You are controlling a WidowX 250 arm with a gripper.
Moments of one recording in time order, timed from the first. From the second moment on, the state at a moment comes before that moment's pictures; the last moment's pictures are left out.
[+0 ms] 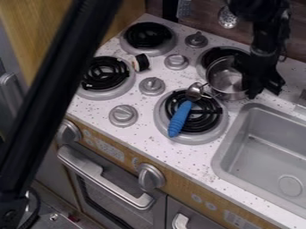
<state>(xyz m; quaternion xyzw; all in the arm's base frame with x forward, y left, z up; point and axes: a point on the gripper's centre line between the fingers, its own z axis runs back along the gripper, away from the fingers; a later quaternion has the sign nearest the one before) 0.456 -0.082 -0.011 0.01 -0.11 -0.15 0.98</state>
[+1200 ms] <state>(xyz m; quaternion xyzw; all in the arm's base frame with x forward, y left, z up) 0.403 0.127 0.044 0.09 -0.12 0.08 0.99</state>
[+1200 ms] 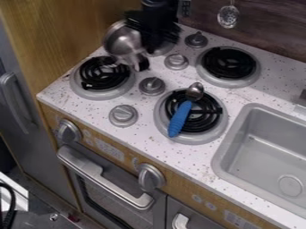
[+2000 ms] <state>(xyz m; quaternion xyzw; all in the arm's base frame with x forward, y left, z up) 0.371 0.182 -0.018 0.07 -0.03 0.11 0.99</state>
